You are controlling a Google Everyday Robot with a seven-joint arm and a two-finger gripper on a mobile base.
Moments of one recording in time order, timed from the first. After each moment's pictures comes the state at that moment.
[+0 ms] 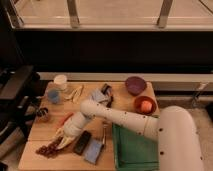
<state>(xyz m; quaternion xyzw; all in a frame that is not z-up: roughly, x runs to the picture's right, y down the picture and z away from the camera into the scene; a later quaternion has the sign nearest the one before) -0.233 0.268 0.753 -0.37 -0.55 -0.12 0.74</state>
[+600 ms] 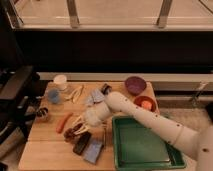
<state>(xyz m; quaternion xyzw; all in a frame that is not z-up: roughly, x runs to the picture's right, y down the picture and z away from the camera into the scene) -0.118 0.179 0.732 -0.26 -0.54 -0.06 0.80</state>
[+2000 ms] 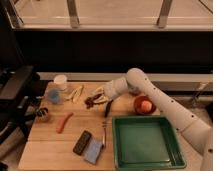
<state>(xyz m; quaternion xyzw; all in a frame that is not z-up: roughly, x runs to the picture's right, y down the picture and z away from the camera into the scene) -0.039 0.030 0.788 -0.16 -0.47 -0.06 0.87</state>
